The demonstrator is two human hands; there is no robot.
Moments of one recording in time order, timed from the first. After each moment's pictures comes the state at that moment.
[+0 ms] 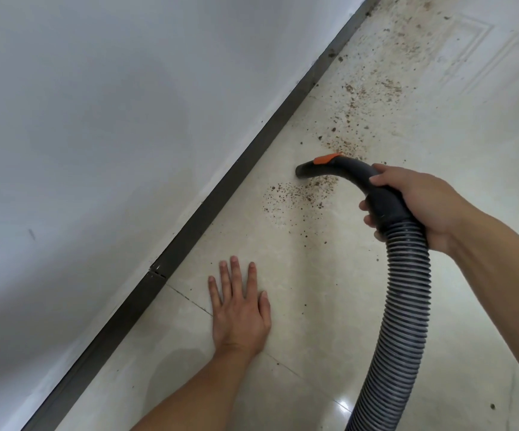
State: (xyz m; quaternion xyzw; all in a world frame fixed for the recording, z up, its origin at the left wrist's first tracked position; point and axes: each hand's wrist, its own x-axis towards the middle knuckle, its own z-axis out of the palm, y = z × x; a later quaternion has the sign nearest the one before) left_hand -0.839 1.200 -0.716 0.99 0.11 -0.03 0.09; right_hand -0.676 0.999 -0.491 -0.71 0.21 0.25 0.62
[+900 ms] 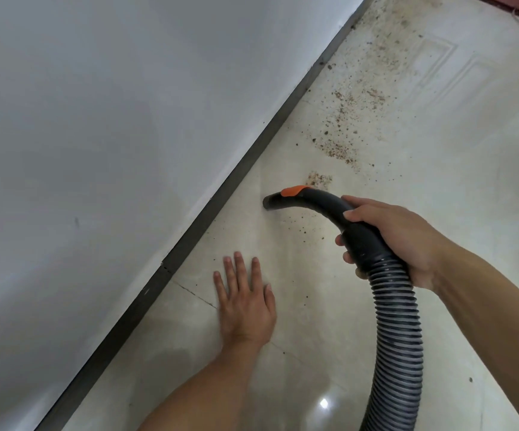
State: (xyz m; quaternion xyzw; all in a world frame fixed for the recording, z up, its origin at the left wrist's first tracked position) left_hand -0.841 1.200 -0.715 0.99 0.10 -0.04 0.12; right_hand -0.738 1.040 -0.475 -0.72 0.19 0.32 0.59
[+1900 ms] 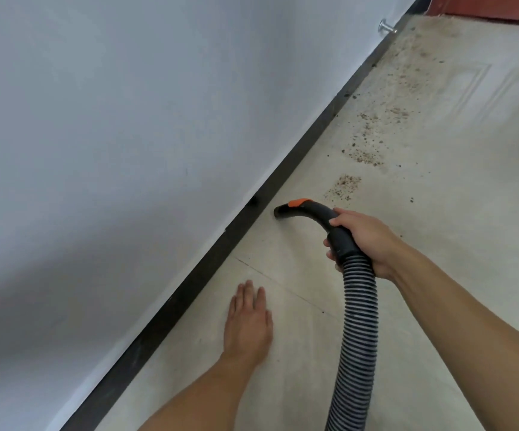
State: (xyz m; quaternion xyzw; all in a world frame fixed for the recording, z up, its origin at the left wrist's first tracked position) left_hand -0.956 1.264 -0.669 0.98 0.07 -0.15 0.09; right_hand -0.828 1.073 -0.511 -0.67 0.14 0.29 0.67
